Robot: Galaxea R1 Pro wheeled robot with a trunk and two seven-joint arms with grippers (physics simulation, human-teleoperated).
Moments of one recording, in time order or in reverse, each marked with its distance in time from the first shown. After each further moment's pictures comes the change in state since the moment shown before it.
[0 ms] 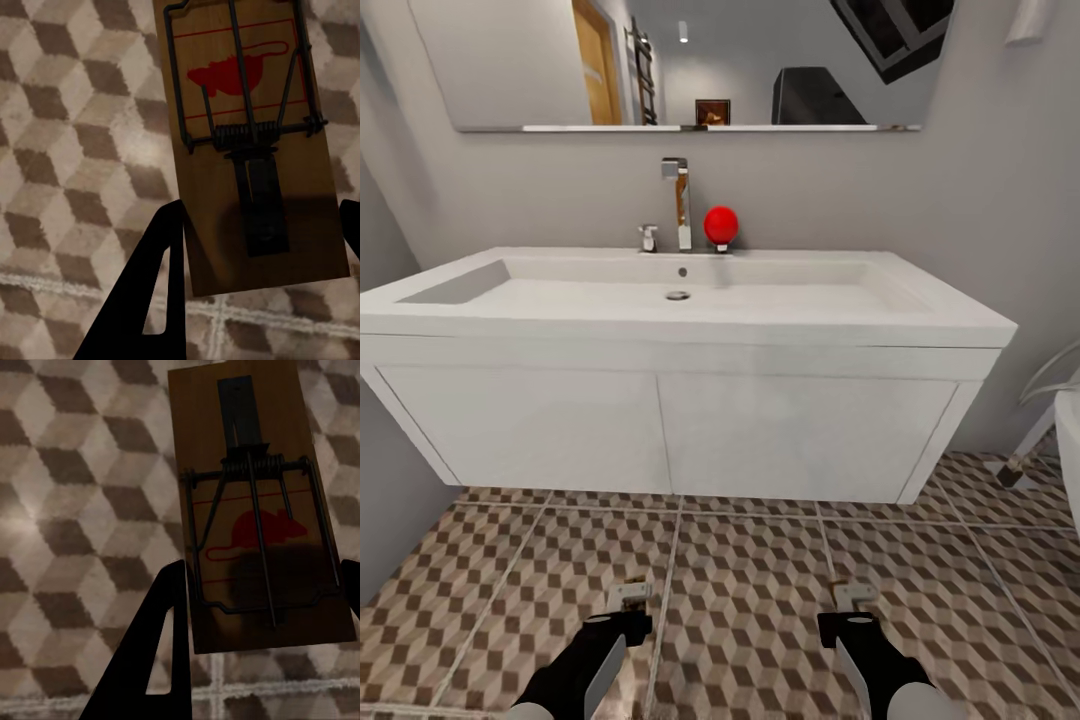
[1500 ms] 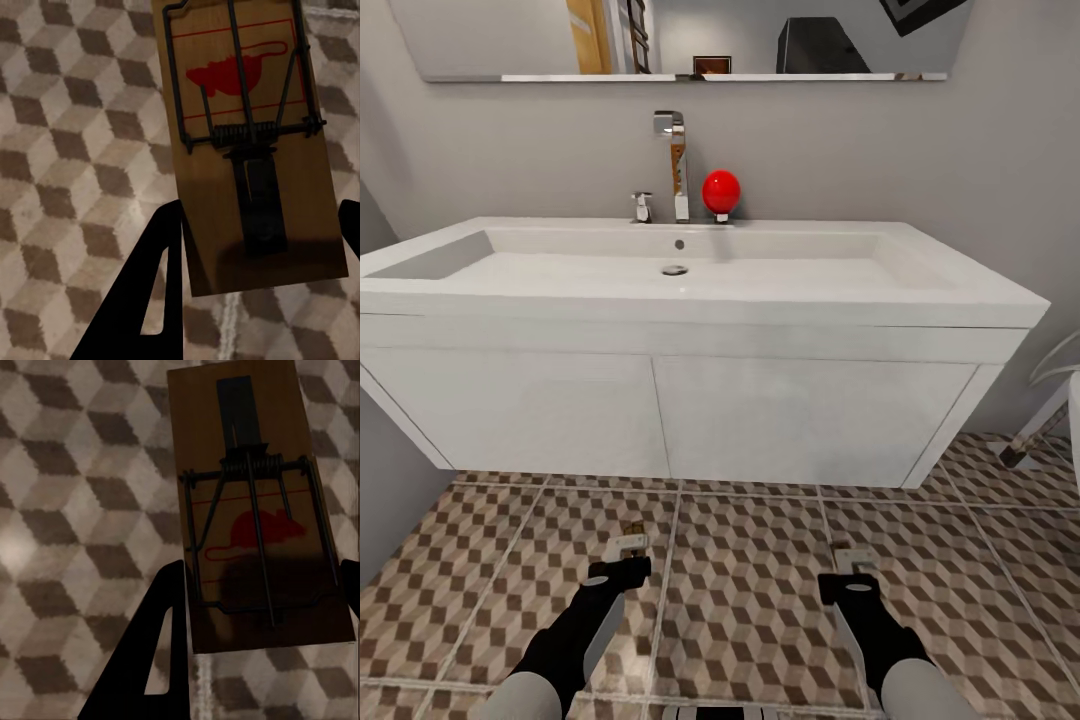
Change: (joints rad) left arm -0.040 0.014 -0.007 -0.138 0.001 -0.067 0.003; right arm -0.028 0.012 0.007 -0.123 0.001 0.004 -0.016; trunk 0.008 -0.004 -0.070
